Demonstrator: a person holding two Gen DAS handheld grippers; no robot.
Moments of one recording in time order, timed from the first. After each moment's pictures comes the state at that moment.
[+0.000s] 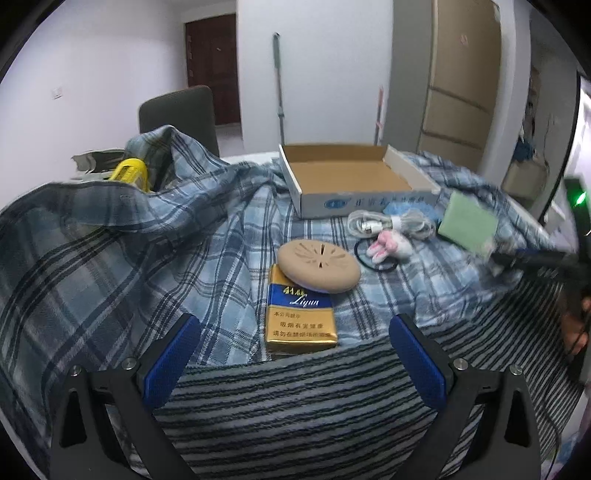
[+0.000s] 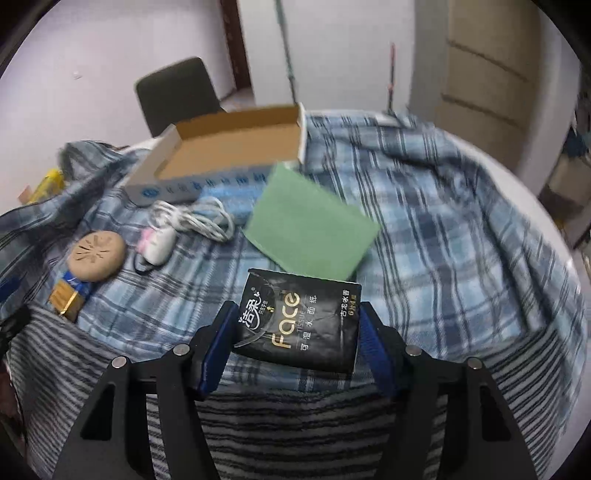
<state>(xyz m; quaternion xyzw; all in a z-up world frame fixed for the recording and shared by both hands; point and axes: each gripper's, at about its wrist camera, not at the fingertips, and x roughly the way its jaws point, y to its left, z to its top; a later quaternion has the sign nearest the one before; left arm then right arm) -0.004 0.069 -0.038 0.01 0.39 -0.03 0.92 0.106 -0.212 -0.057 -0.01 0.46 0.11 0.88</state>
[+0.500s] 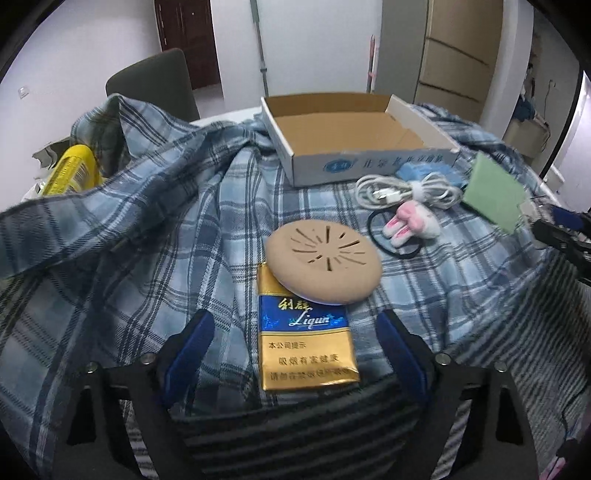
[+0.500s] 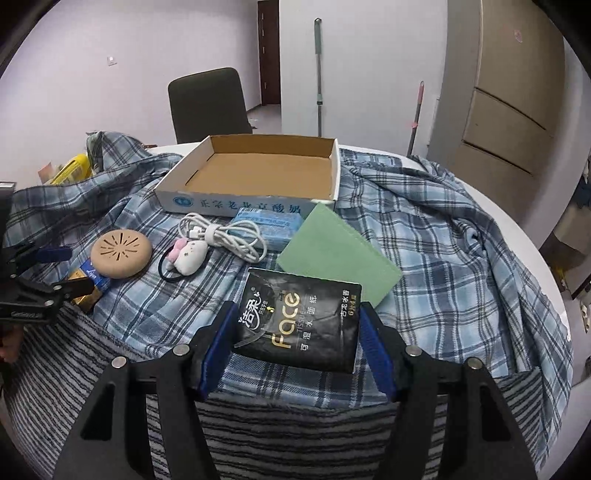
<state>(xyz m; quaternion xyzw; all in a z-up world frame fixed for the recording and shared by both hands) 0.058 0.064 -0.069 0.04 0.48 -0.05 0.88 0.097 -0.190 -0.036 -0.07 0.41 0.15 0.90</state>
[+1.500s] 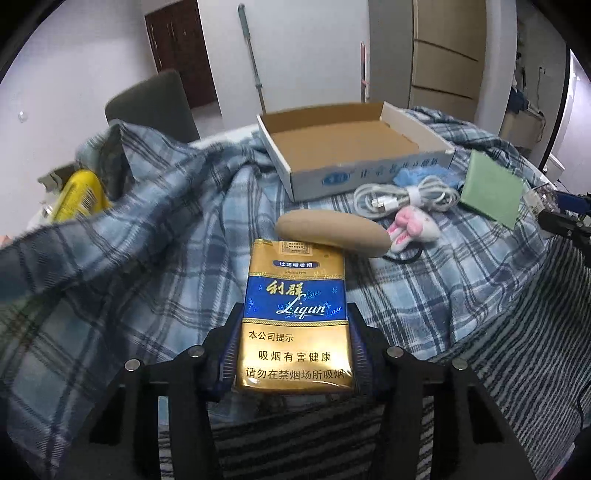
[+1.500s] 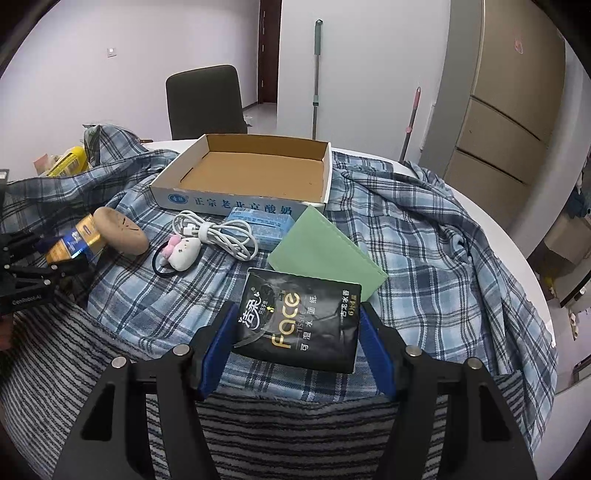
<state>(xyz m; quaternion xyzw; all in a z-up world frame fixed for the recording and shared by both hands) 0.047 0.059 -0.057 0.07 0.44 -0.05 0.90 0.092 -0.191 -0.029 -0.09 0.41 0.13 0.90</state>
